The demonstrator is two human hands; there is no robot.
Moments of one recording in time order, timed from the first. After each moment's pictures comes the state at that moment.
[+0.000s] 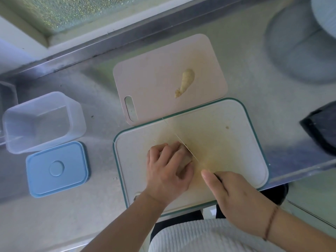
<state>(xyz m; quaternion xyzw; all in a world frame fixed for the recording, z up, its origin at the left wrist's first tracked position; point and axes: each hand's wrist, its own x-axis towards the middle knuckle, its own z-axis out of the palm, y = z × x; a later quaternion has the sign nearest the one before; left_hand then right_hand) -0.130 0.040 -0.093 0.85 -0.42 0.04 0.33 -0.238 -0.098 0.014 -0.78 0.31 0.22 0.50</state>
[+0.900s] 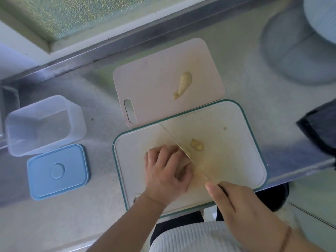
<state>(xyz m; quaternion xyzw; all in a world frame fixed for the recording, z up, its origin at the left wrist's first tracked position) -0.131 0.041 -0.087 0.85 -0.41 0.06 0.32 -0.257 -0.089 0.024 -0.77 0.33 0.20 0.51</state>
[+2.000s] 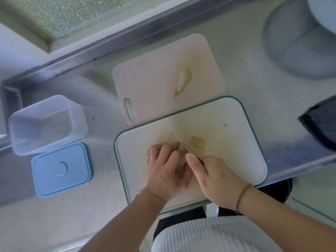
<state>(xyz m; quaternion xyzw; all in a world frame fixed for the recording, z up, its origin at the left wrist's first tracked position) -0.130 0.036 -0.089 0.84 -0.42 0.09 0.34 -0.205 -0.092 -0.007 -0.78 0.27 0.21 0.52</state>
